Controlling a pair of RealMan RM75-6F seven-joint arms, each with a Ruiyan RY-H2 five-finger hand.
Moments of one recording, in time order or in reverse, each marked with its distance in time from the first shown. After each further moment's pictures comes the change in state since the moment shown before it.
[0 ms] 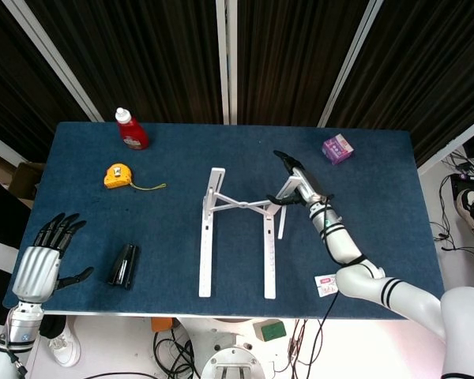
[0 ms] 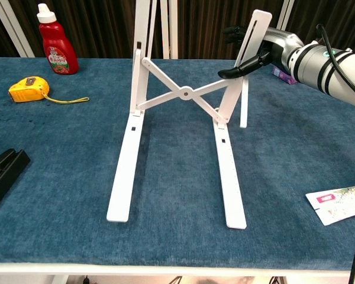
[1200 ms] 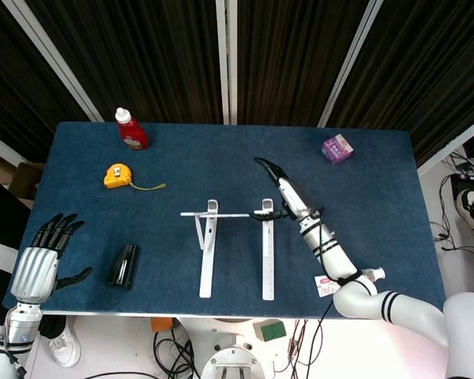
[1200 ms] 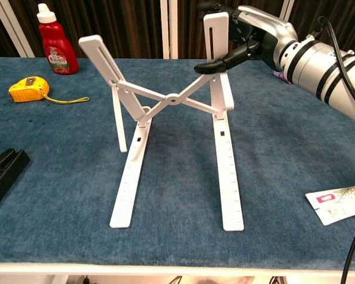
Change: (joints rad) left arm 0.005 0.000 0.006 0.007 -0.005 0.014 -0.009; right arm -0.053 0.003 -0.037 -0.140 -0.212 0.214 0.173
